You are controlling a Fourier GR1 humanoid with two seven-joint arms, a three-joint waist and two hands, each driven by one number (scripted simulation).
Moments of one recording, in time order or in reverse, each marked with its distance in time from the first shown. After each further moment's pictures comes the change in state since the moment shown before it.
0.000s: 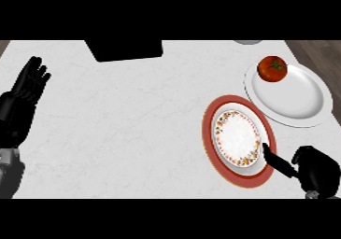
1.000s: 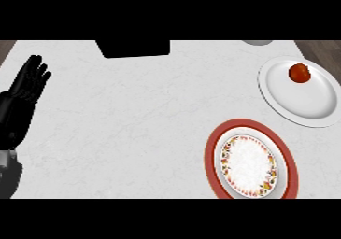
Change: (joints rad) left arm 0.004 0.000 0.001 -0.044 0.007 -0.028 0.011; right arm 0.486 -0.459 -0.515 -0.595 -0.855 -0.012 -0.838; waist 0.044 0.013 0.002
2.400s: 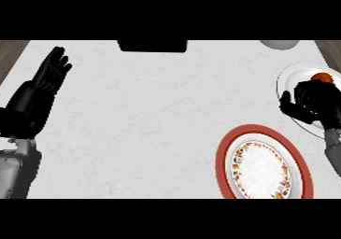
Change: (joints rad) left arm -0.090 -0.082 -0.019 0.025 -0.059 -0.059 0.021; right arm -0.803 0.401 0.282 0.547 0.279 0.221 0.274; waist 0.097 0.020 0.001
